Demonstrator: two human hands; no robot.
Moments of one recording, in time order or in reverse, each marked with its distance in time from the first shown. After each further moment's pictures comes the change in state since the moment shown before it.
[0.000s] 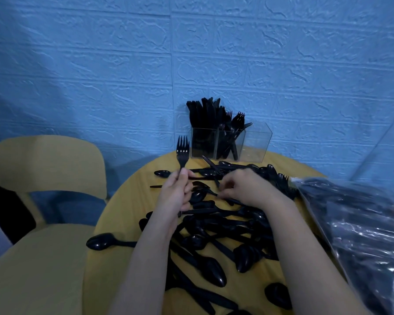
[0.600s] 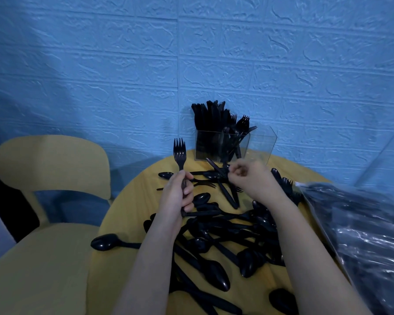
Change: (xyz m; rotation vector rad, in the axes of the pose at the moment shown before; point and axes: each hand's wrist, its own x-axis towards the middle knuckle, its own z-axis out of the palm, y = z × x) left_hand 0.006 0.005 0.000 -0.161 0.050 -0.071; right_hand 0.003 -0.001 -0.004 0.391 0.325 0.047
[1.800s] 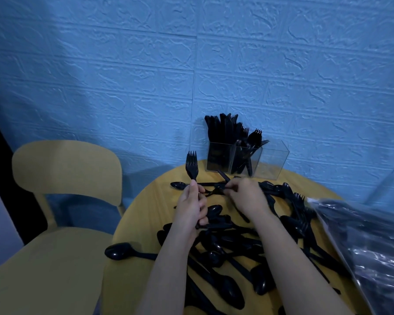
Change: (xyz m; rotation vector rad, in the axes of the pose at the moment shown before) left_hand 0.006 -0.010 -0.005 -0.015 0.019 -0.014; right_hand 0.026 0.003 0.048 -0.274 0.027 0.078
